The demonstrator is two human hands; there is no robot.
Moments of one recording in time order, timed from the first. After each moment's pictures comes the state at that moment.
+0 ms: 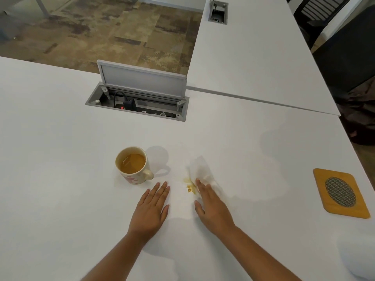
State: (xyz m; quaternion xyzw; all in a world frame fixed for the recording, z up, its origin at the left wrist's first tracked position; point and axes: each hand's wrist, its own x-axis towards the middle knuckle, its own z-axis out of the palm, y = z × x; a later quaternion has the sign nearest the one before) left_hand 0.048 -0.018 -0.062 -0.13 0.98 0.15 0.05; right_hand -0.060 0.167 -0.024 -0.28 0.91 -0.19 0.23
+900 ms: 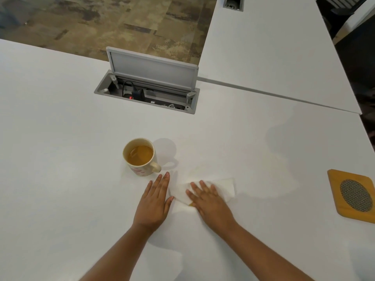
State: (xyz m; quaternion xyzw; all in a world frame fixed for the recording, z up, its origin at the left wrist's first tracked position) left_hand 0.049 -0.018 -0.063 -0.17 0.96 0.22 0.01; right_hand -0.059 0.160 -0.042 -0.49 0.86 0.02 0.12
